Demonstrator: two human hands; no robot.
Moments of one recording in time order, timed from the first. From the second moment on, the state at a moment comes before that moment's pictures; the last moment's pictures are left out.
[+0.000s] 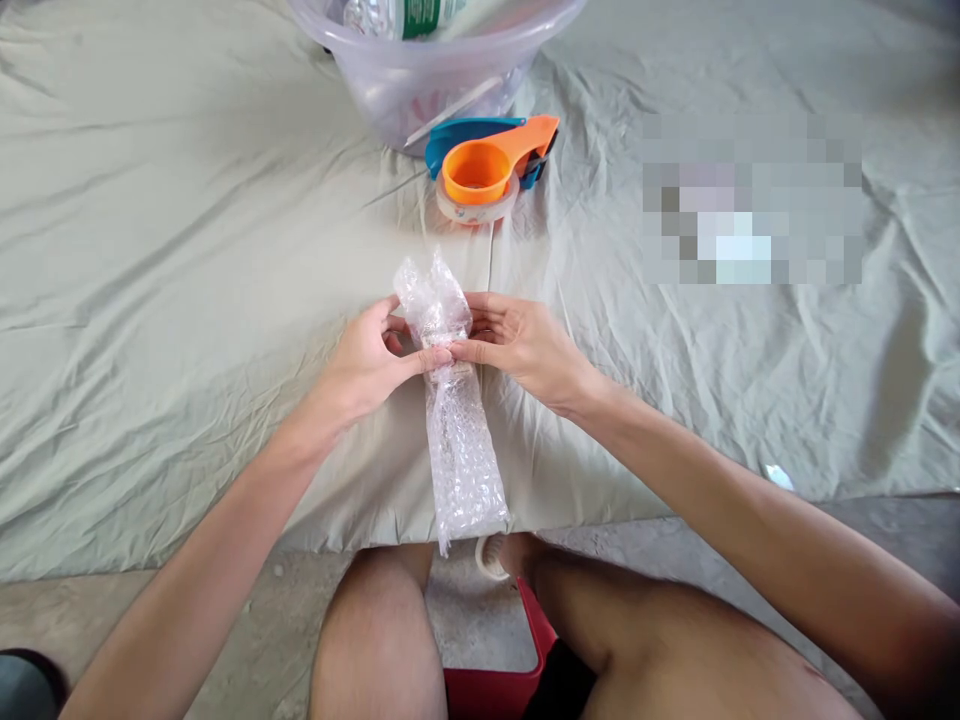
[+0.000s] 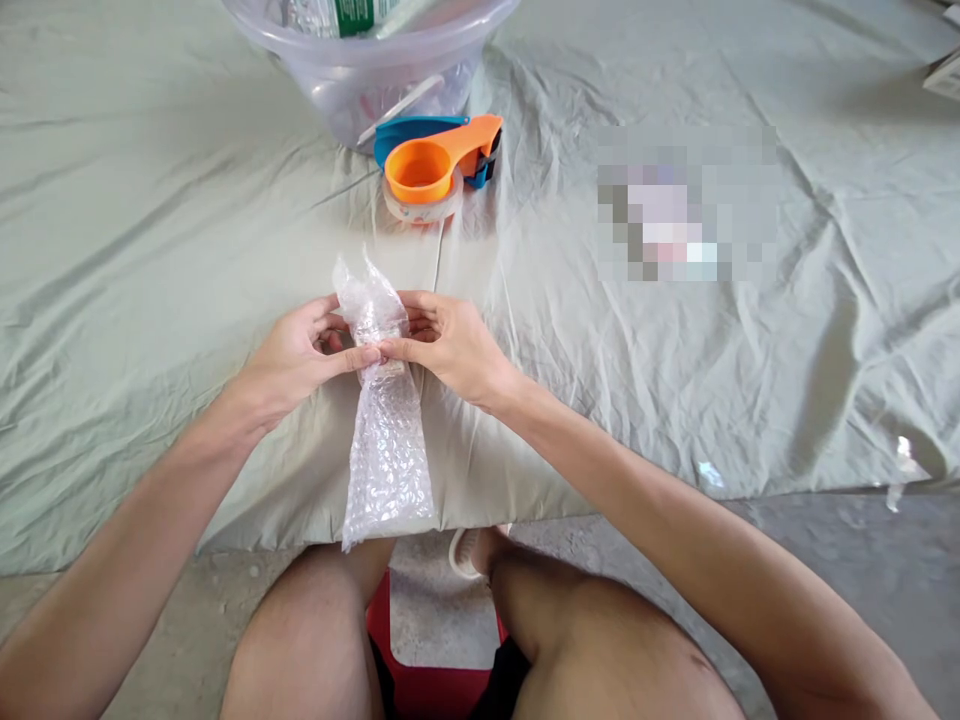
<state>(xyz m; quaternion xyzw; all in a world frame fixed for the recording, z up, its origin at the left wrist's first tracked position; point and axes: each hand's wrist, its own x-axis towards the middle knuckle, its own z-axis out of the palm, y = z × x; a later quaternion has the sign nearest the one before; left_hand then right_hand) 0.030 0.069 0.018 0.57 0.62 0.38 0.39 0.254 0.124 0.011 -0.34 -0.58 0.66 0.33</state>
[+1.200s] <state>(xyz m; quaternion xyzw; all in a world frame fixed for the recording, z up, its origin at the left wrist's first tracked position) 0.017 0.017 0.009 0.90 0.36 0.23 -0.04 0.296 0.085 -0.007 -0.16 -0.95 -0.02 0.28</state>
